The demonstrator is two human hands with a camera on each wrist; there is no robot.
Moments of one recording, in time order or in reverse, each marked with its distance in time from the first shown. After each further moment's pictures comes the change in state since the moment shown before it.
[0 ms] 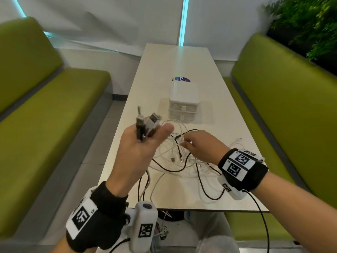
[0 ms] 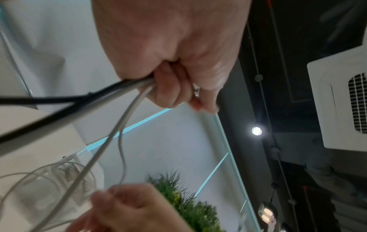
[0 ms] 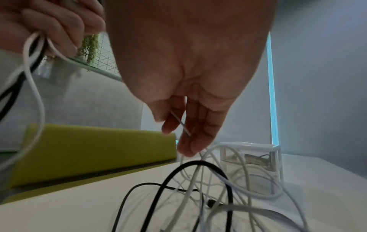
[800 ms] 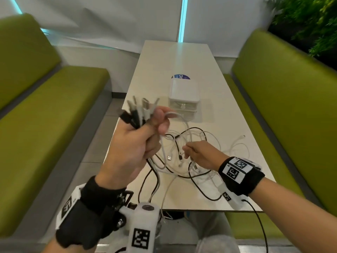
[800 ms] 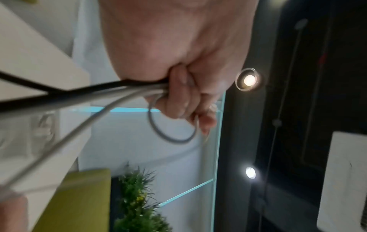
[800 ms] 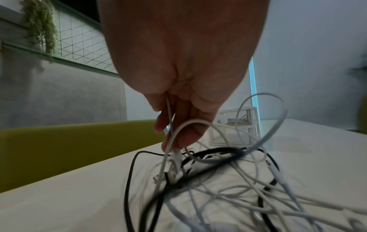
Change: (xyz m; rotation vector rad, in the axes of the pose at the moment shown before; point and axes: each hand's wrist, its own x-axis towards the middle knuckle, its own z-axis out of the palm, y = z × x) left_hand 0.015 0.017 0.003 -0.517 -0.183 -0.115; right_hand -0.007 0.019 0.032 0.302 -0.120 0.127
